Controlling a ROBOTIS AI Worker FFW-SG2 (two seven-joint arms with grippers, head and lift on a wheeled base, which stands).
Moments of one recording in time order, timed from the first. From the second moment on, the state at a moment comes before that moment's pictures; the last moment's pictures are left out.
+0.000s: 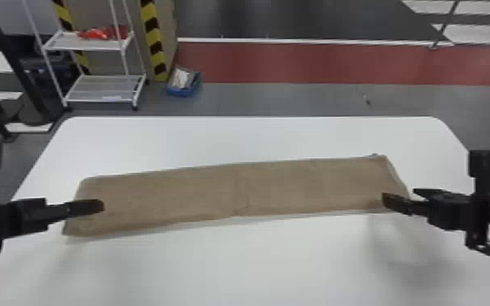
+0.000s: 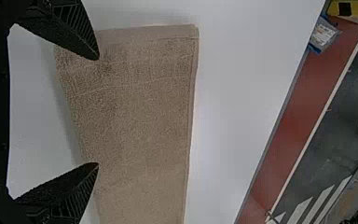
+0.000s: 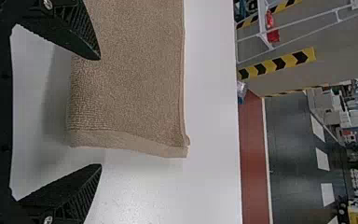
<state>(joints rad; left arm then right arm) -0.11 0.21 0.36 -1.92 -0.22 1.49 -0.98 -0.07 -0.25 -0.30 -1.59 0.02 0.74 0.72</state>
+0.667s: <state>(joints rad) -0.17 0.23 0.36 -1.78 -0.24 1.37 -0.93 -0.08 -0.25 -0.30 -1.59 0.02 0.74 0.72</state>
